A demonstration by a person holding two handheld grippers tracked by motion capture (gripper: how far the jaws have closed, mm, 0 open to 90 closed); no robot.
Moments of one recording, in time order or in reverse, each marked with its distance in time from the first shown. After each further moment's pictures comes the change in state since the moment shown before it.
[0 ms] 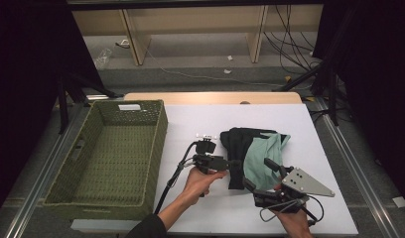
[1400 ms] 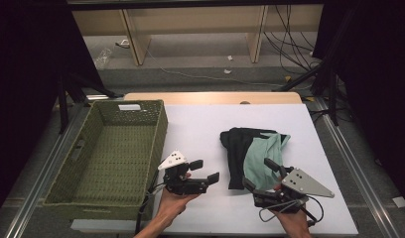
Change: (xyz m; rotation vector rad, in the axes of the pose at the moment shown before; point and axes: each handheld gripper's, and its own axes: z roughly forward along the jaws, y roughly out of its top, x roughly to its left) left arm -0.005 -0.059 -0.082 -0.313 0.006 0.257; right arm 0.001 0.000 0.000 -0.003 -0.008 -0.002
